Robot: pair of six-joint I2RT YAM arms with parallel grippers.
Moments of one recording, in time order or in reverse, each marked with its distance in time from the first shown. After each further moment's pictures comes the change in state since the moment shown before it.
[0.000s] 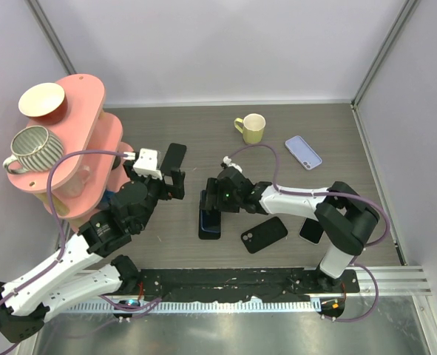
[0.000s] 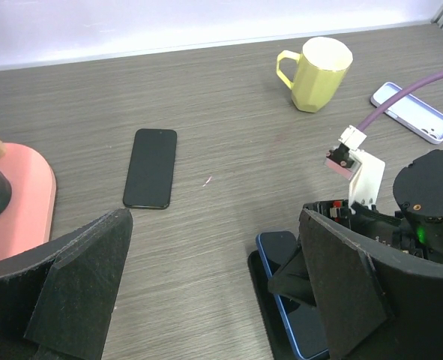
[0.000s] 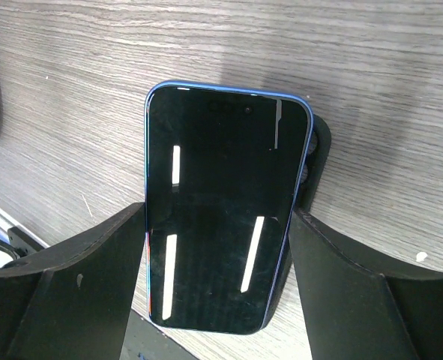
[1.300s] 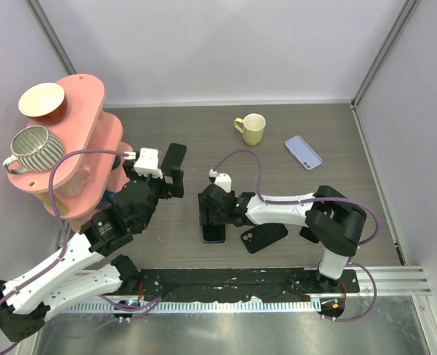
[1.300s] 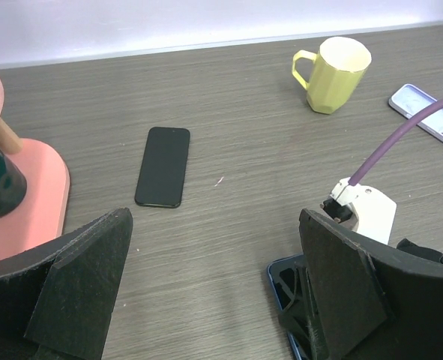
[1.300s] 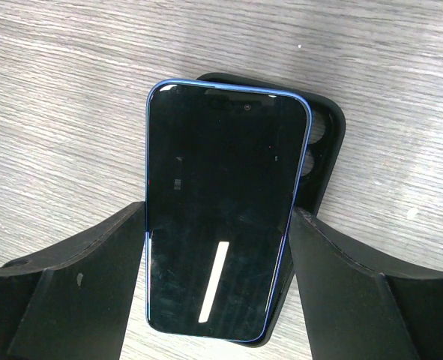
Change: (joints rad) left arm 0.000 0.016 0.000 0.003 -0.043 0.005; right arm 0.176 0.064 0.073 -0.154 0.301 -0.045
